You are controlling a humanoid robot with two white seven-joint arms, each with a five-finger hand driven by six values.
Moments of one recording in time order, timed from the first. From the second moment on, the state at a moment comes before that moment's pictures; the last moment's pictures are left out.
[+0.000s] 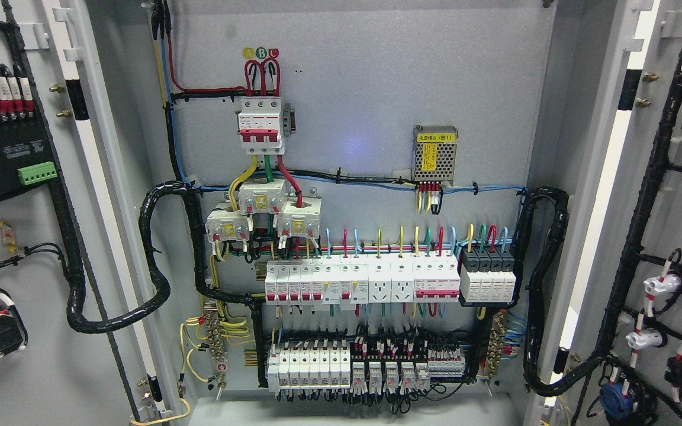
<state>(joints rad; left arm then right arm) 0.37 0.30 -0.32 -0.82 0.73 -0.36 -0.13 0.20 -0.14 0.16 -0.50 -0.44 -0.40 0.22</state>
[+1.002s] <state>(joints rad) 0.15 0.11 -0.34 -0.14 0.52 -0.28 -0.16 0.12 -0.03 0.17 -0.14 -0.12 -0.22 -0.04</state>
